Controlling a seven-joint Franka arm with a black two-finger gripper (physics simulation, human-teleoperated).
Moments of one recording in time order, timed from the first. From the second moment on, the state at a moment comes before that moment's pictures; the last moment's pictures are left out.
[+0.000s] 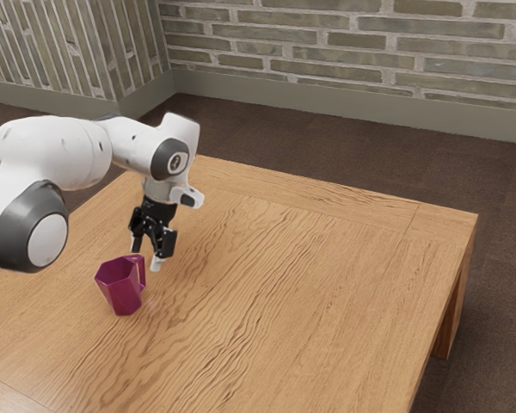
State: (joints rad) arm -0.09 0.68 0.24 -1.45 0.09 1.61 0.48
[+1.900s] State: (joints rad) arm -0.11 0.62 0.24 -1.62 0.06 1.71 0.52
